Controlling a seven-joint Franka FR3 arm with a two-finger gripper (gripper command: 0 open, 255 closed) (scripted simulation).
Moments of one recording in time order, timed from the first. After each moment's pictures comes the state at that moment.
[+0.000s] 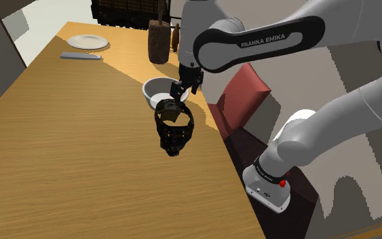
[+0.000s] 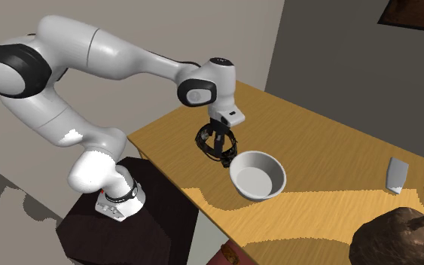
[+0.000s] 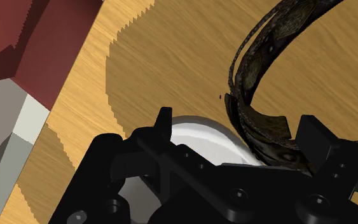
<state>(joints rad) 0.10 -0.38 0.29 -2.42 0.00 2.04 0.34</state>
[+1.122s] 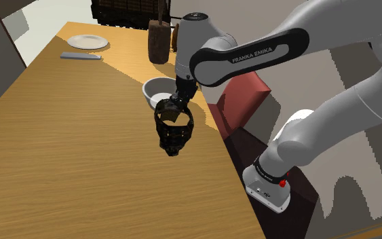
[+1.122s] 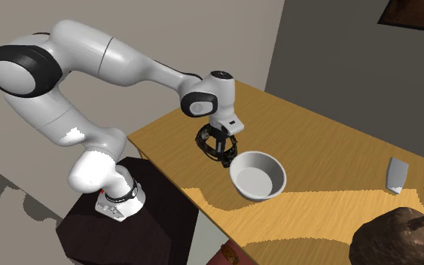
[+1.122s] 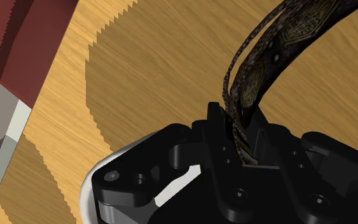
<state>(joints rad) 0.10 -0.32 0.31 -2.48 -0.01 2.16 0.37</state>
